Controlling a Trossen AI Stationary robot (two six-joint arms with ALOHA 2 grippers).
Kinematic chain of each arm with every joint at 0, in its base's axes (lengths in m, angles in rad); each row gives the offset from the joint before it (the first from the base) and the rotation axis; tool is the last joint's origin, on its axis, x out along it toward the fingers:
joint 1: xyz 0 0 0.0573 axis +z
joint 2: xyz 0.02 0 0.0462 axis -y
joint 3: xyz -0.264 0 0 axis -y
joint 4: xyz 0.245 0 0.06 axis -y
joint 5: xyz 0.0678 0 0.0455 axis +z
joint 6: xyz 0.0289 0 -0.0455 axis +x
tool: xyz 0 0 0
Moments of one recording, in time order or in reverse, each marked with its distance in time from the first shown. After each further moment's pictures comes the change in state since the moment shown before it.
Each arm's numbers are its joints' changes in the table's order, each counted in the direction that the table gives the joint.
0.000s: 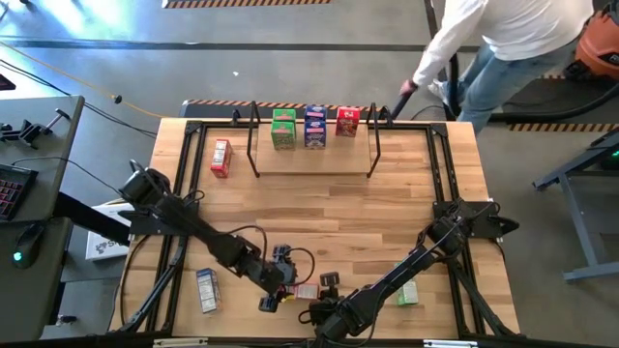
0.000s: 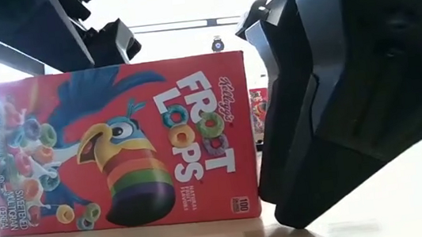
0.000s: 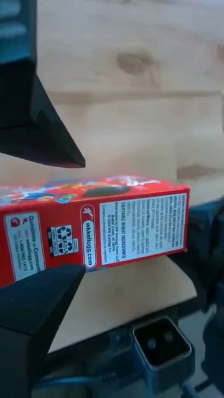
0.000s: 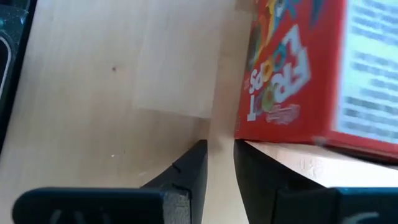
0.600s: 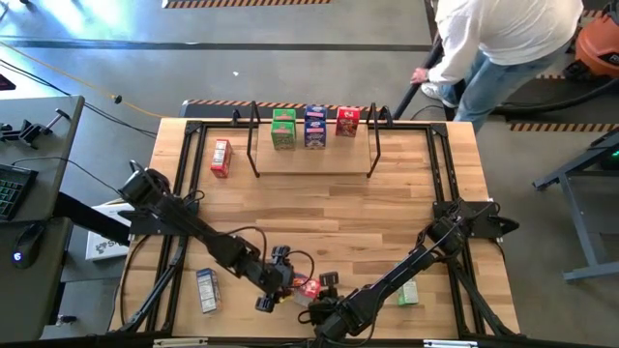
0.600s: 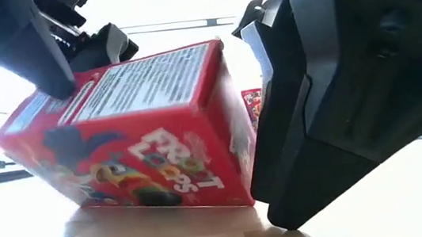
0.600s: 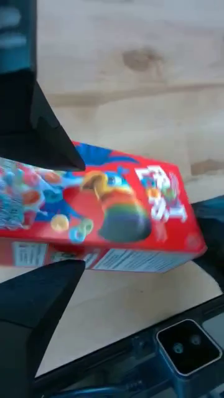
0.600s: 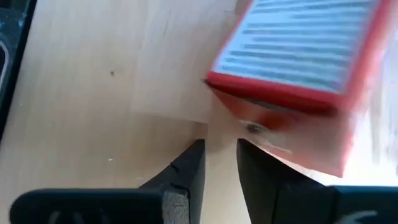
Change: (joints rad) left arm -0.009 0.012 -0.007 -0.016 -0.010 0.057; right arm -0.001 0.000 0.000 0.006 -0.006 -0.015
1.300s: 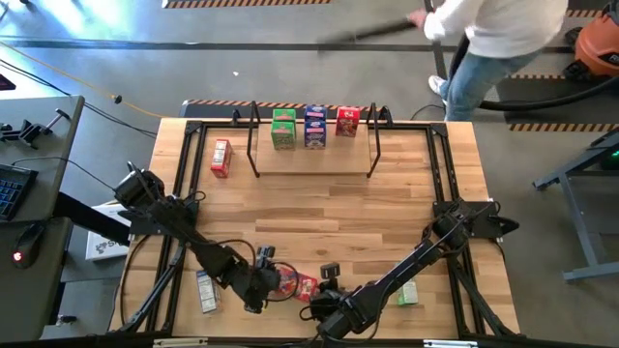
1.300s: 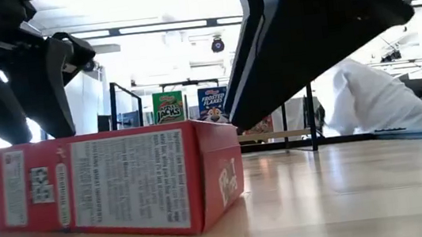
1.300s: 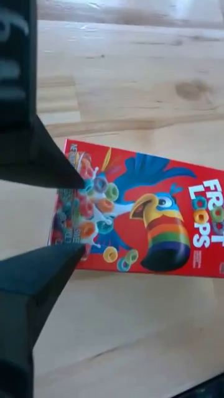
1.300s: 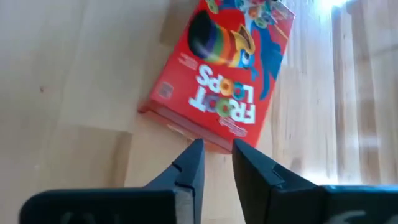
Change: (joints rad) left arm -0.114 0.022 -0.057 -0.123 0.205 -0.077; right arm -0.002 0.061 0.001 -0.079 -0.190 -0.051
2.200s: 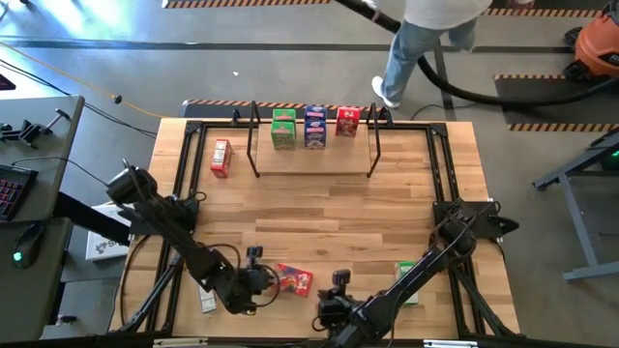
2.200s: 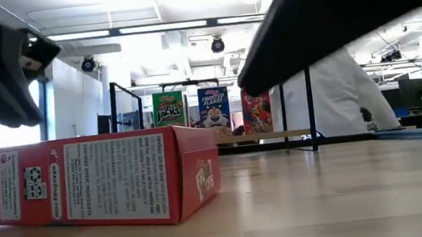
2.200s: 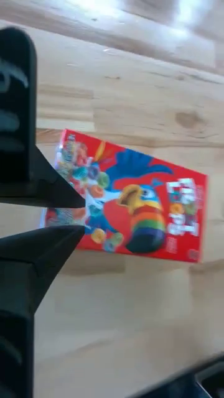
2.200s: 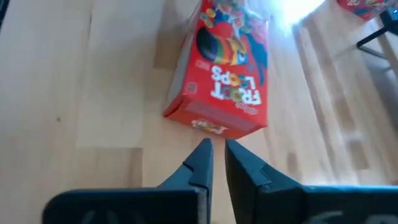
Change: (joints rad) left arm -0.100 0.063 -0.098 0.096 0.178 -0.146; right arm 0.081 0.020 -0.083 0.106 -0.193 0.169
